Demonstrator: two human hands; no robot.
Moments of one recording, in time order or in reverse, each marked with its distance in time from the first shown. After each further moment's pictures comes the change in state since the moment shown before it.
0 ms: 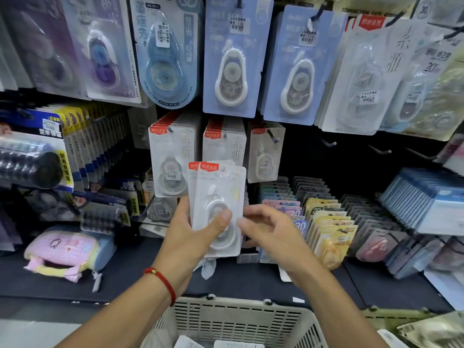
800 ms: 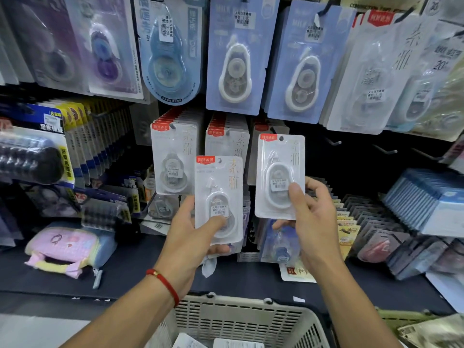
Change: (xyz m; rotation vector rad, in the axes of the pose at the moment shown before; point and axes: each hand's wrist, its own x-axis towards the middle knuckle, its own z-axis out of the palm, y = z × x) left_hand 0.001 0.001 0.004 -0.059 0.025 -0.104; right_hand 0.005 -0.011 -0.028 0.176 0.377 -0.222
